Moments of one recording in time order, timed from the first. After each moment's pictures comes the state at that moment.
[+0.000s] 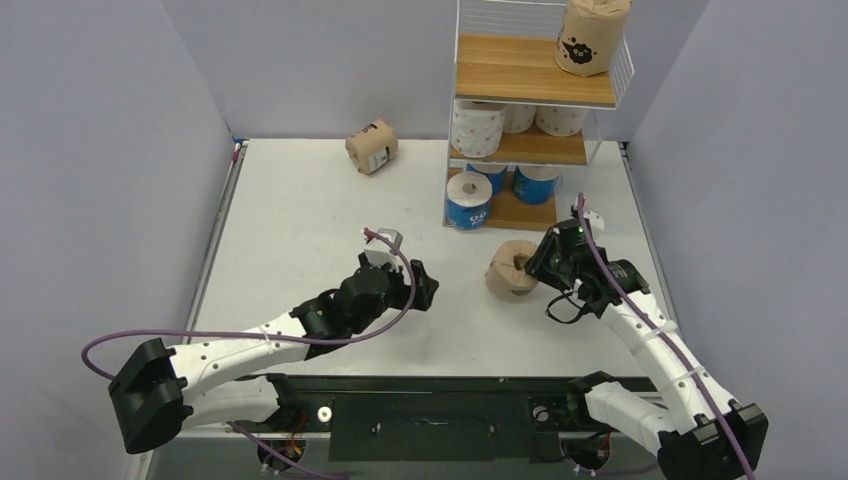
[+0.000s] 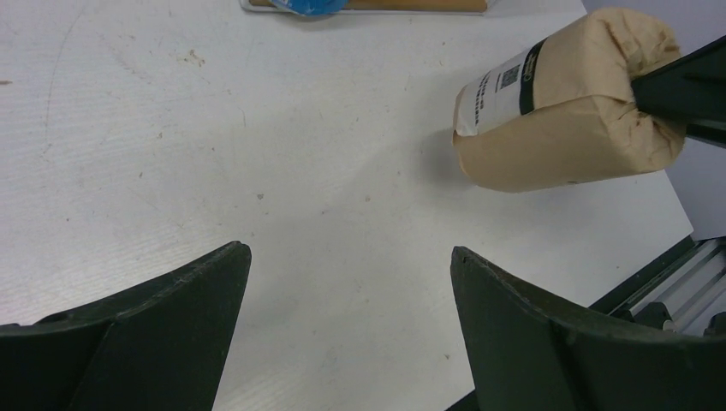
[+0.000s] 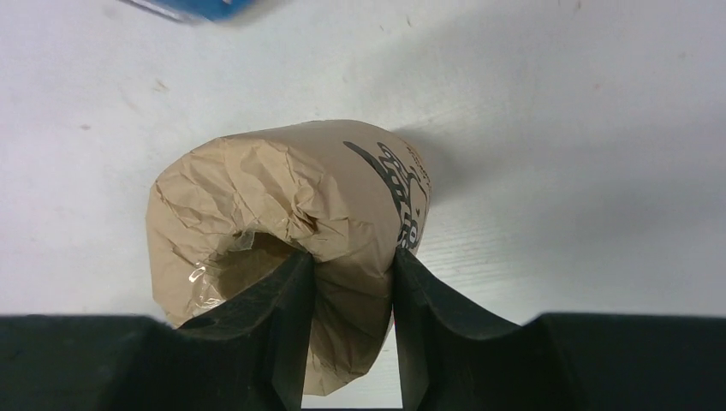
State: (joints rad) left arm -1.00 1.10 0.62 0.08 -0.37 -0.62; right arm 0.35 0.99 0.84 -0.72 0.13 0.71
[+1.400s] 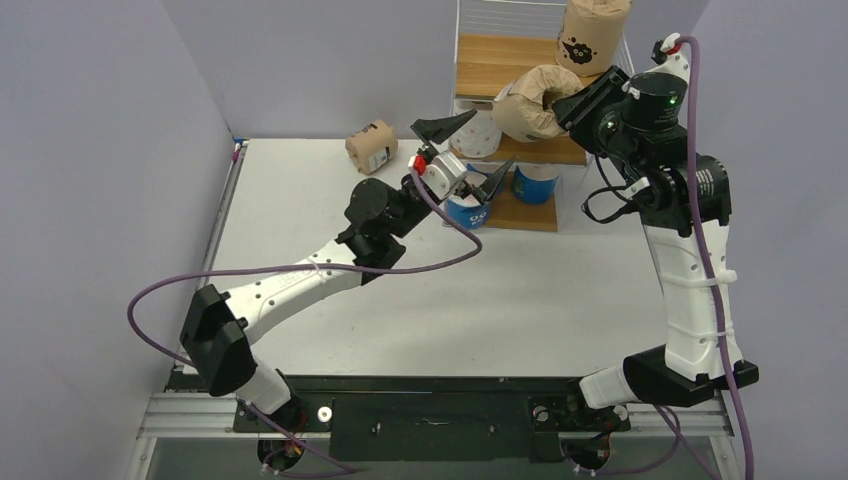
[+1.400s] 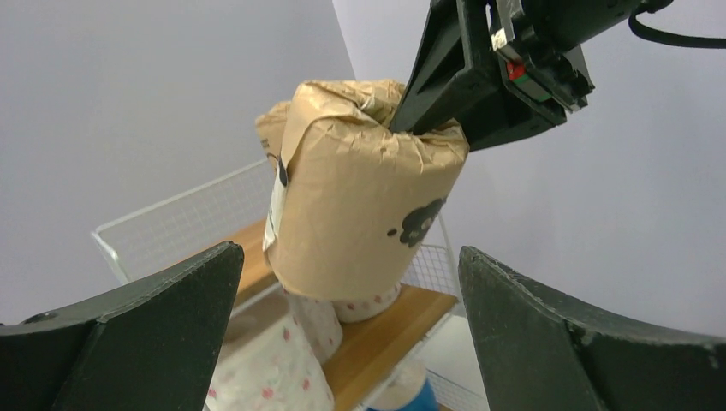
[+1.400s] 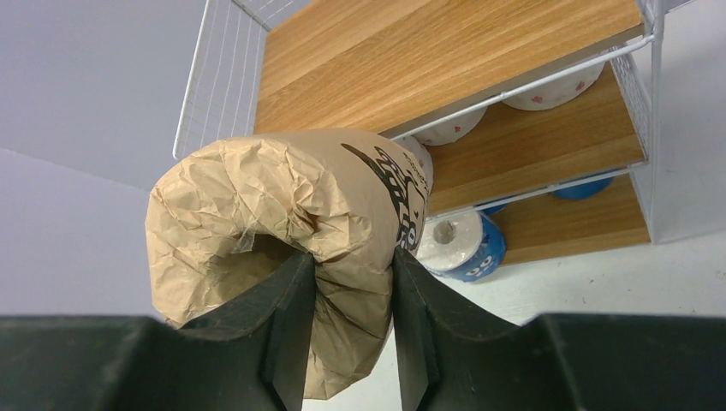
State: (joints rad) left arm -0.90 1.51 1.29 0.78 0.08 0.26; right arm 0.31 1.43 2.16 -0.99 0.20 0.72
